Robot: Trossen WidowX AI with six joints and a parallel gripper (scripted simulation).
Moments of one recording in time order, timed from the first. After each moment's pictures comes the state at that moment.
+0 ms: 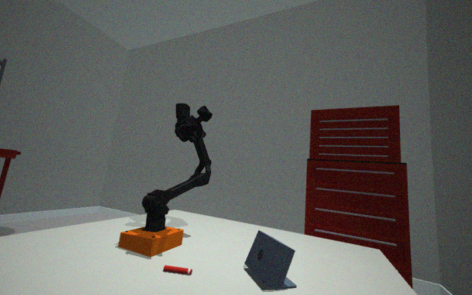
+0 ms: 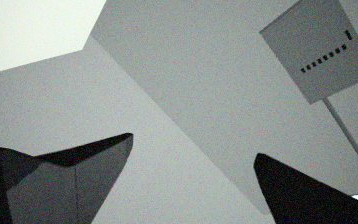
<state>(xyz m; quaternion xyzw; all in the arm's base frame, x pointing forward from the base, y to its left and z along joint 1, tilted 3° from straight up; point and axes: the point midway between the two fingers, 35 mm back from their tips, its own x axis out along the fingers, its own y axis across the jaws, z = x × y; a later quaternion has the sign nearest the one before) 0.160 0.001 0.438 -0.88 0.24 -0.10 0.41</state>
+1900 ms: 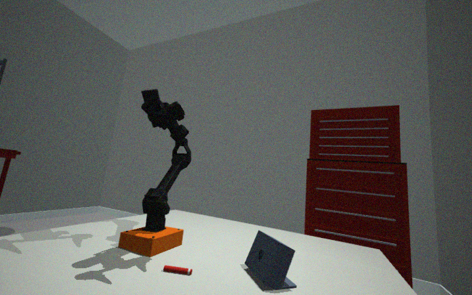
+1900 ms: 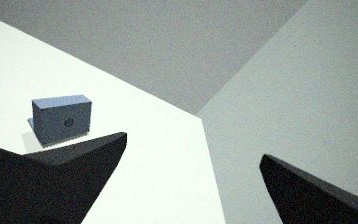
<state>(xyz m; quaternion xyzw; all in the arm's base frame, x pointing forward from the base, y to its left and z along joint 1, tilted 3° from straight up) 0.127 -0.136 0.391 -0.21 0.23 -0.19 0.93</state>
